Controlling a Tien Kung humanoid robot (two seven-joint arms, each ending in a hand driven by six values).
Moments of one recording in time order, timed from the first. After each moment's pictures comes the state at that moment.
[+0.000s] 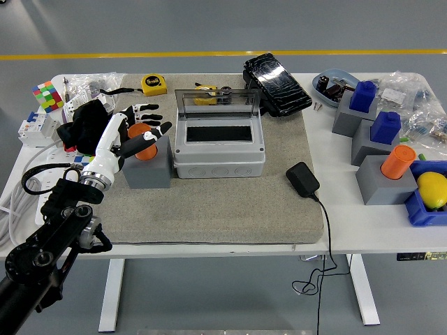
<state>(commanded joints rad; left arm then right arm) -0.34 0.09 -1.18 -1.09 1.24 0.16 -0.21 0.03 -0.40 0.52 0.36 -0.07 -0.11 -0.03</state>
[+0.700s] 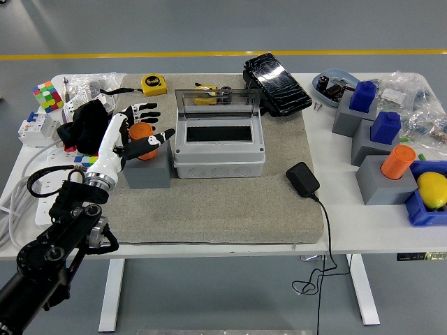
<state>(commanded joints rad) -0.37 0.06 -1.16 -1.00 1.21 0.22 -0.28 0.03 -0.40 0.52 0.36 -0.07 -0.11 -0.03</state>
